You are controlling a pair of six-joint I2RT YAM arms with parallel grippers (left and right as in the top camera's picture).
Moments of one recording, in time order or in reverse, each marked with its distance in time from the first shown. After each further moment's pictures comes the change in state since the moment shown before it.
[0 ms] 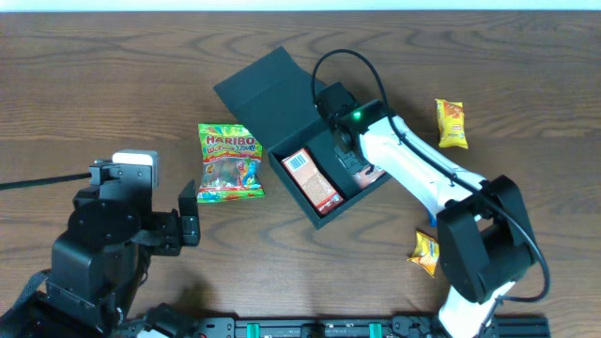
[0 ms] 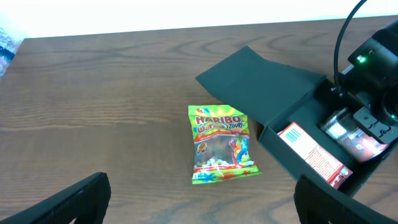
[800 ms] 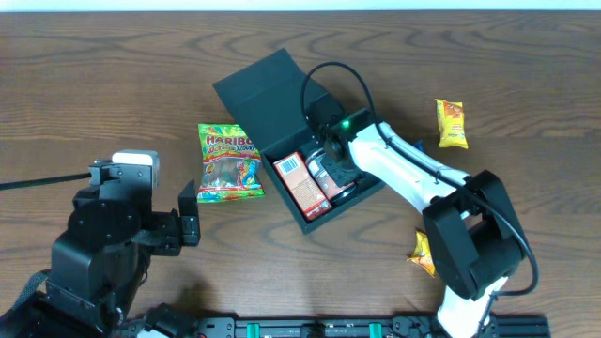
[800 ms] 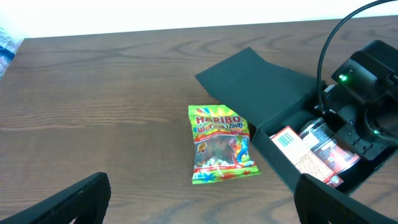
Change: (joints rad) left arm 0.000 0.000 0.000 0.000 0.000 0.000; right arm 0.042 0.028 -0.035 0.023 -0.170 0.016
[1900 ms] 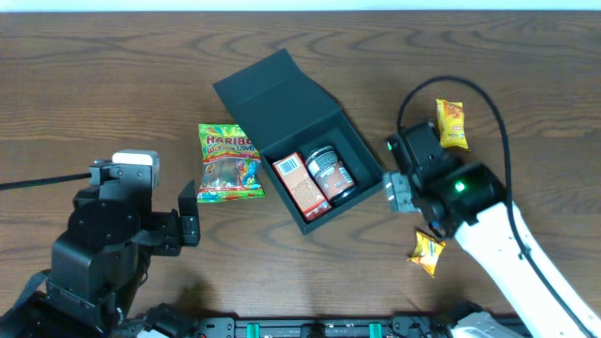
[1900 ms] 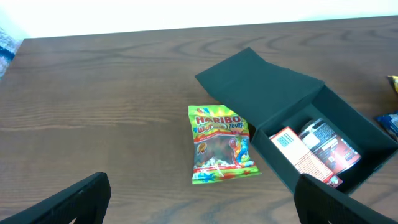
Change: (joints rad) left arm 0.000 0.000 0.000 0.001 0.000 0.000; right arm -0.117 -0.712 -0.318 -0.148 0.130 0.246
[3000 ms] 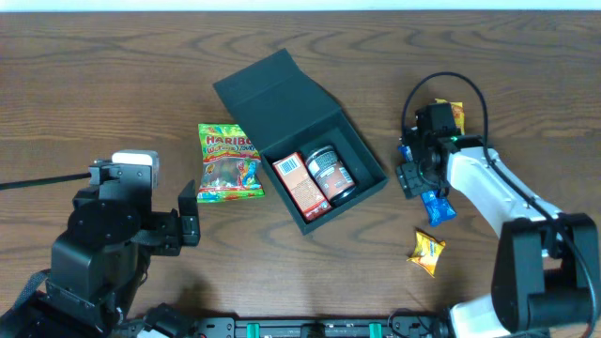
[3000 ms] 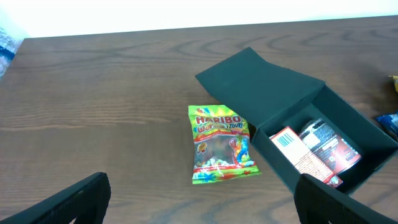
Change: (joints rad) left arm 0.000 0.000 0.000 0.000 0.000 0.000; right arm -0.335 0.451 -0.079 0.379 -0.219 -0.397
